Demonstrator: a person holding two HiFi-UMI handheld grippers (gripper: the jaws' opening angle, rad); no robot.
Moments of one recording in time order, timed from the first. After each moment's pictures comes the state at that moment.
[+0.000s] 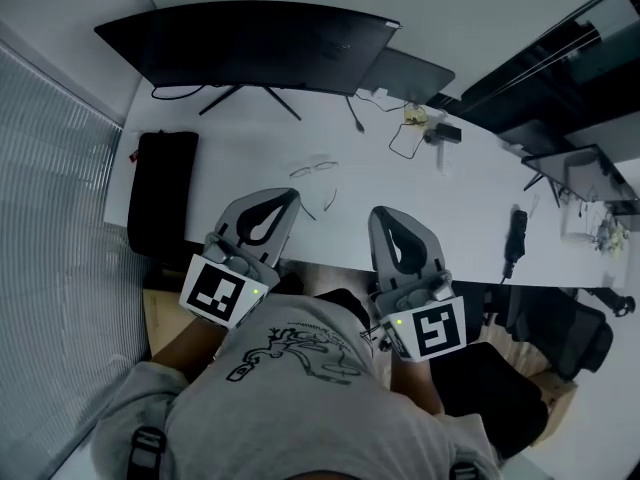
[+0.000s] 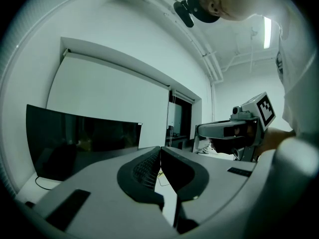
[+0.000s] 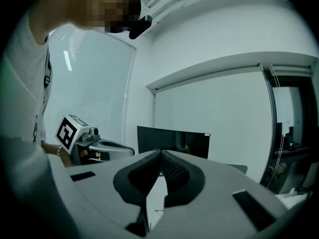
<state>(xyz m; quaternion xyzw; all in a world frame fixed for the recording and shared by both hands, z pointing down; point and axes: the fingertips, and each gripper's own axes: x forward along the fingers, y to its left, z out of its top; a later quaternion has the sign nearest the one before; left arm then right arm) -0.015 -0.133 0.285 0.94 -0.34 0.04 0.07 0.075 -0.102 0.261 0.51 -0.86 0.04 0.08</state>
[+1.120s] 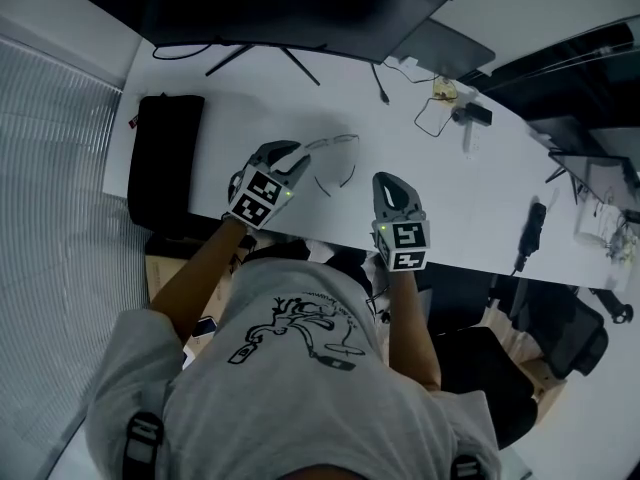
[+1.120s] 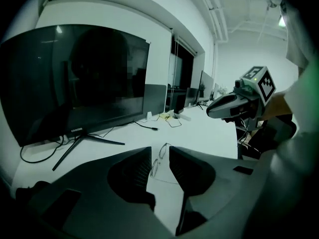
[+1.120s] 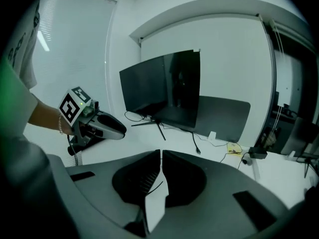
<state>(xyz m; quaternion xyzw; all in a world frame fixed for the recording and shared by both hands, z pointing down) -0.023 -0.219 0.569 0.91 -0.29 0.28 0.12 0.117 -0.171 0.540 0.52 -0.80 0.16 0.24</state>
